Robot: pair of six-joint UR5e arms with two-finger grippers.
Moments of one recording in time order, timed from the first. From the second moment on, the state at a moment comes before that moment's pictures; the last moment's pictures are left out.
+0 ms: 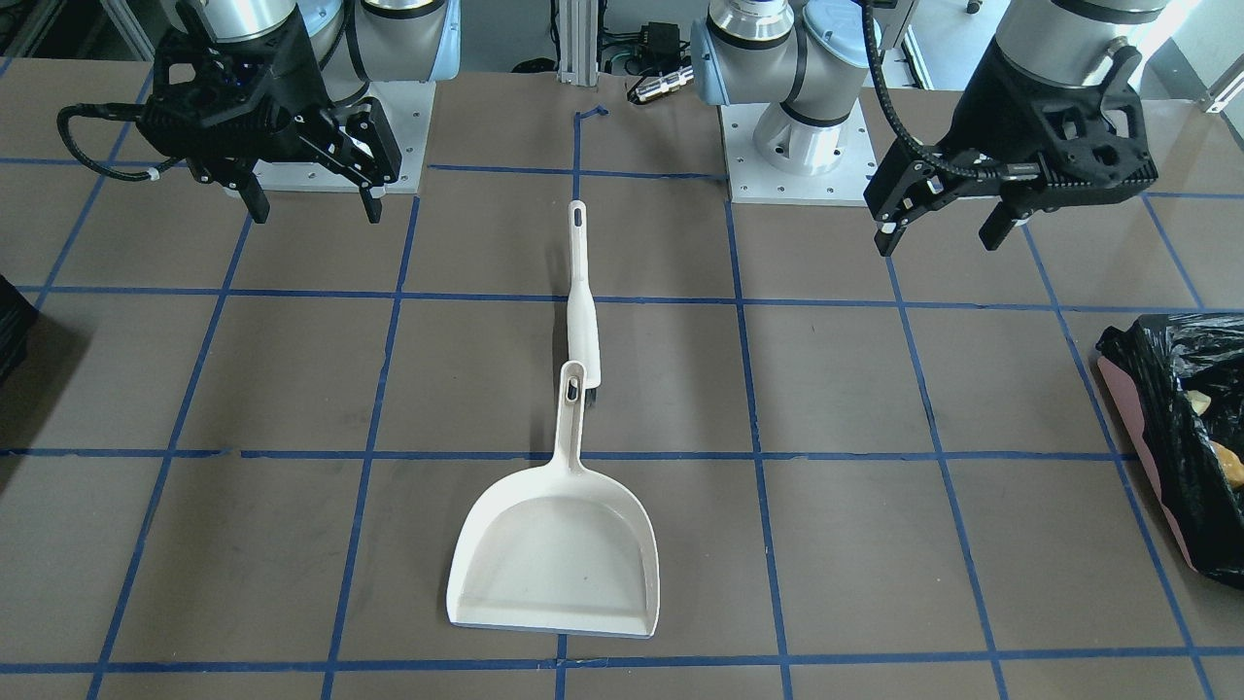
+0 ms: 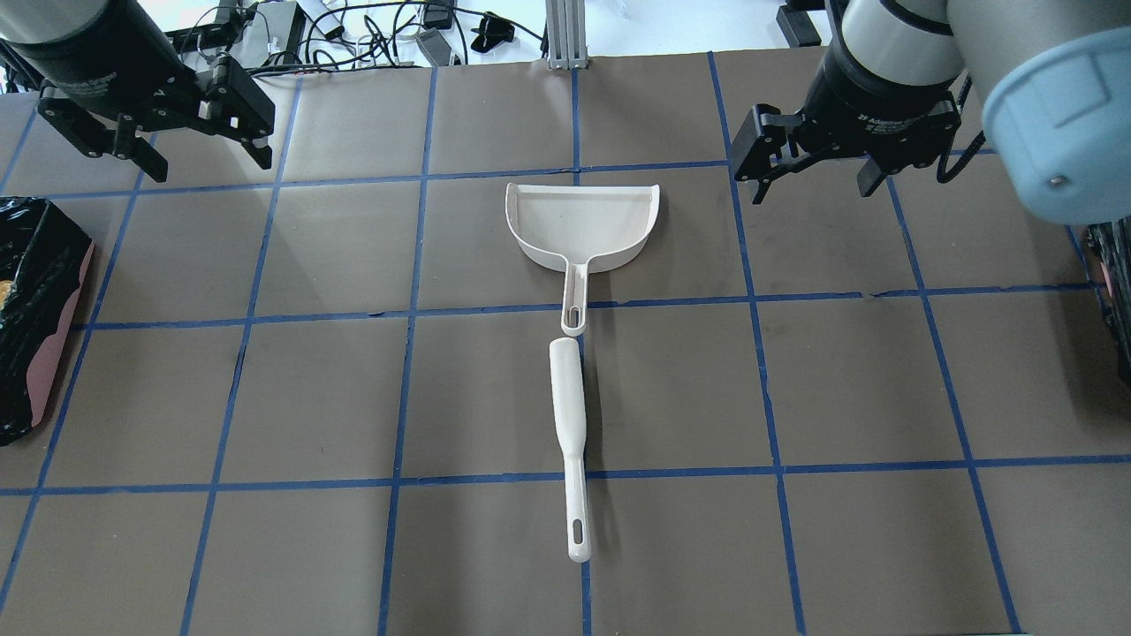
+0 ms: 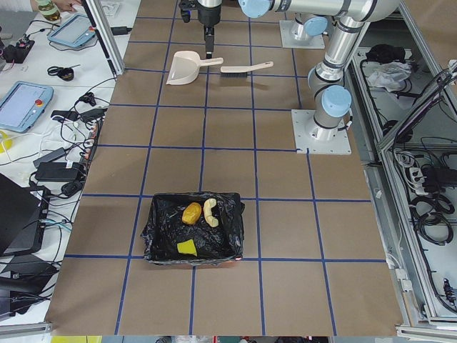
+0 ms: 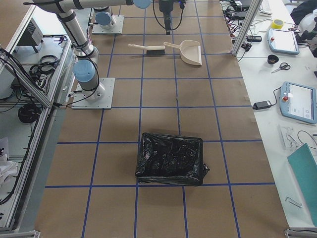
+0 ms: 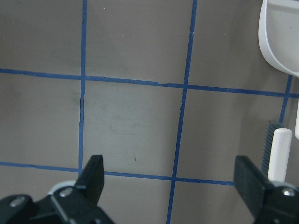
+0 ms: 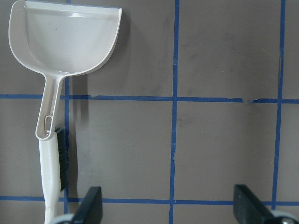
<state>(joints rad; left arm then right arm) -1.46 -1.55 -1.49 -1.61 1.58 0.00 1.64 -1.64 1.59 -1.64 -1.57 0.05</state>
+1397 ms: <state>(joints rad) -1.52 -1.53 -1.52 -1.59 1.58 0.00 1.64 -1.64 1.59 -1.64 -1.57 0.04</state>
